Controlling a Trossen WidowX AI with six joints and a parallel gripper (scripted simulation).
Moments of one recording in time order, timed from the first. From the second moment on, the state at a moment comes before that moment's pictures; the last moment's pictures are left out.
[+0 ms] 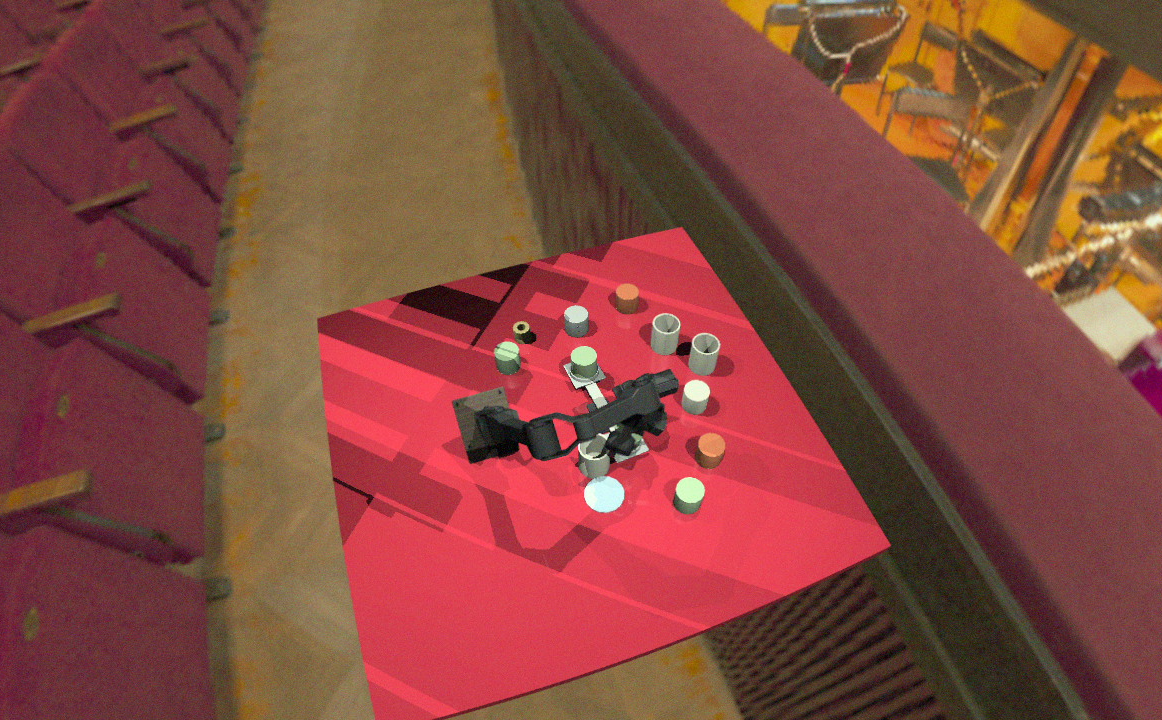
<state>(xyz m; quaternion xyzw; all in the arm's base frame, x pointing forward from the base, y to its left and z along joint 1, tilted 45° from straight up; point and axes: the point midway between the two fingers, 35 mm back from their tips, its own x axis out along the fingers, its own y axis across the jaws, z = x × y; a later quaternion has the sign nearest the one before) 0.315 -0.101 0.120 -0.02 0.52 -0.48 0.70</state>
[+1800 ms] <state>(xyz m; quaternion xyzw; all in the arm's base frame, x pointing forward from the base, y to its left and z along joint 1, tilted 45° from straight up) 0.315 -0.053 0.171 -0.02 0.51 -0.49 0.71</state>
